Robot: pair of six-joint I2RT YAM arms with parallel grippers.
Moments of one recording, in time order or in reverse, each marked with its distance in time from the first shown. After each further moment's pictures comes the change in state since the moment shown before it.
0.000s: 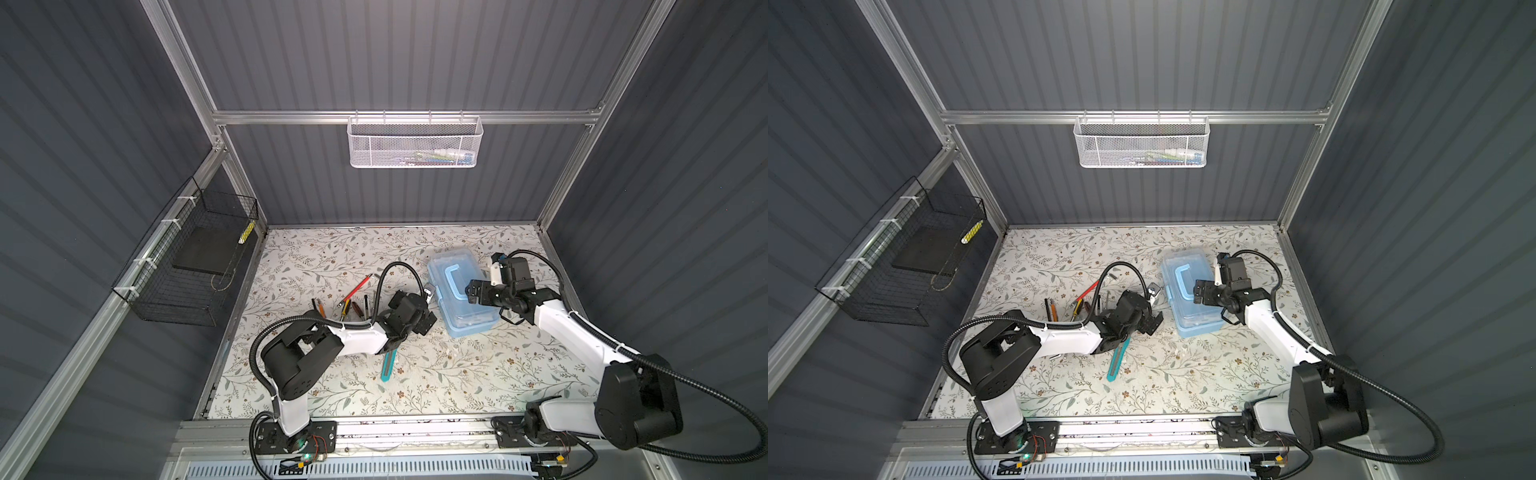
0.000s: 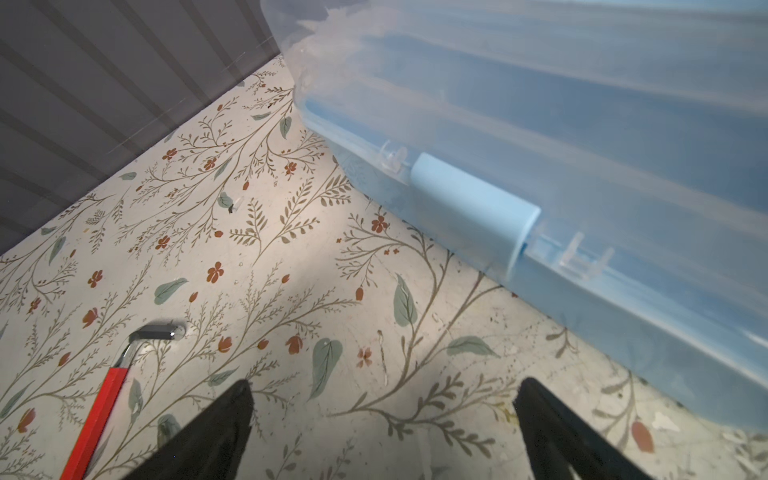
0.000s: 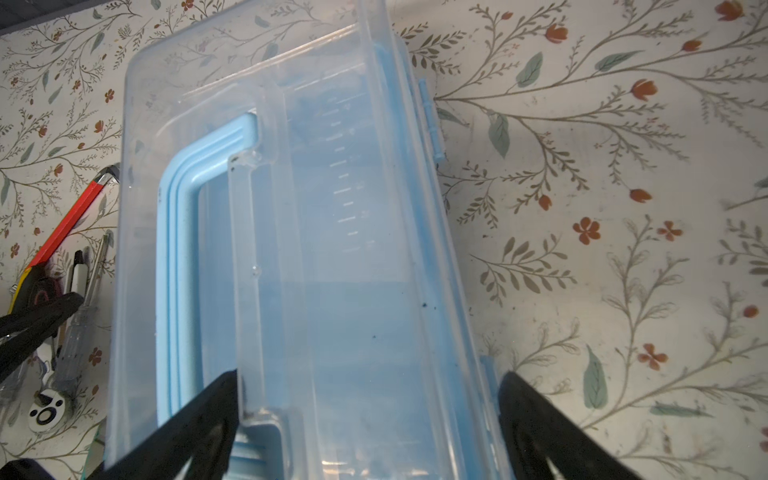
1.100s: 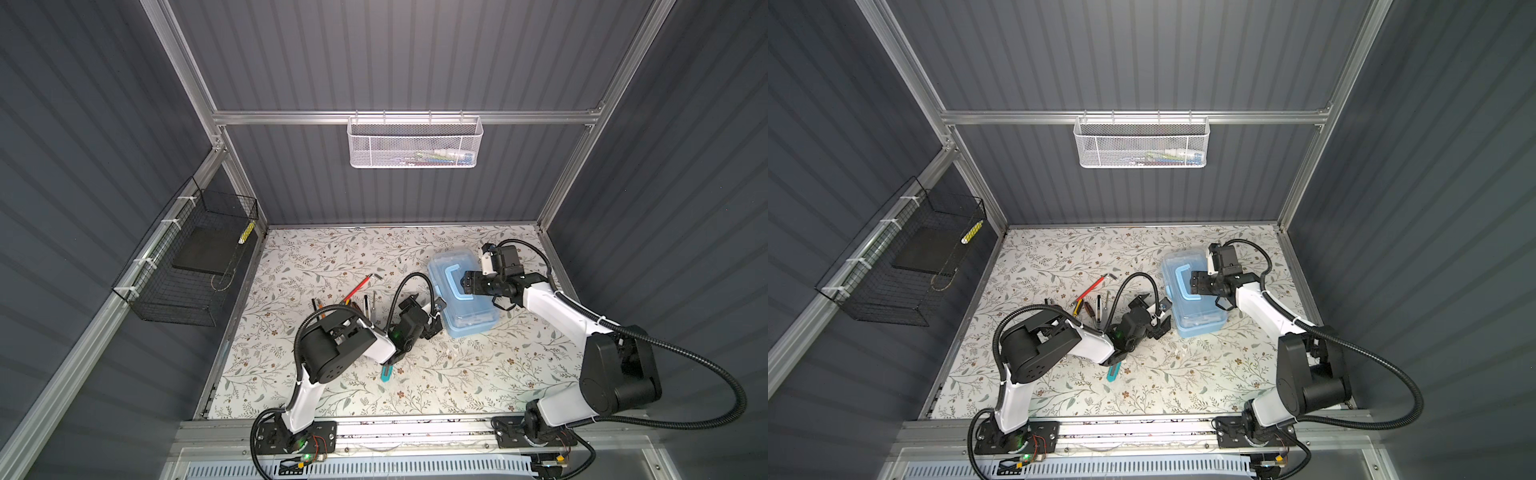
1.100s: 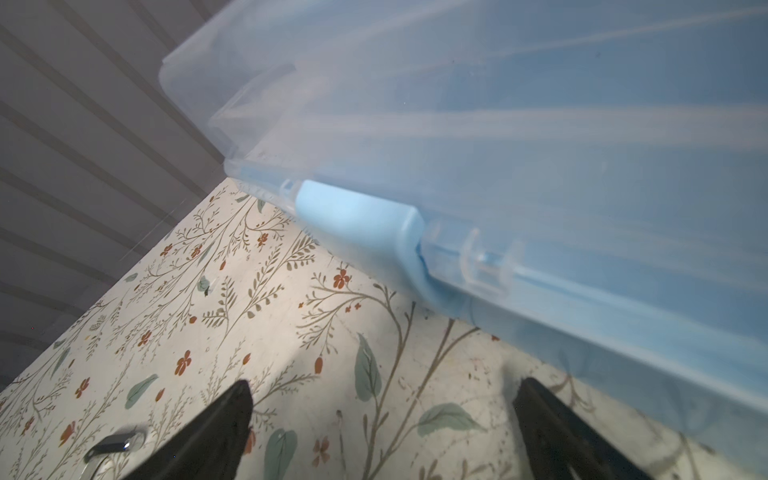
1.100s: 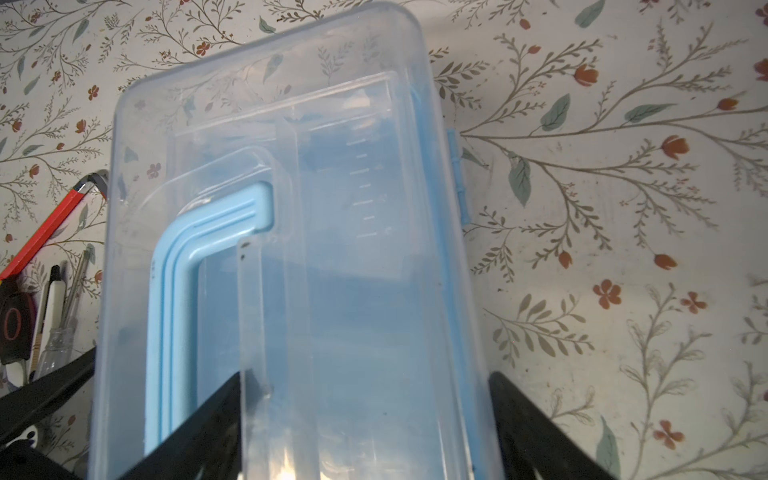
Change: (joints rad) left arm -0.036 0.262 -0.034 0.518 -0.034 0.261; right arm 0.012 0.175 0.145 0.002 0.002 -0.059
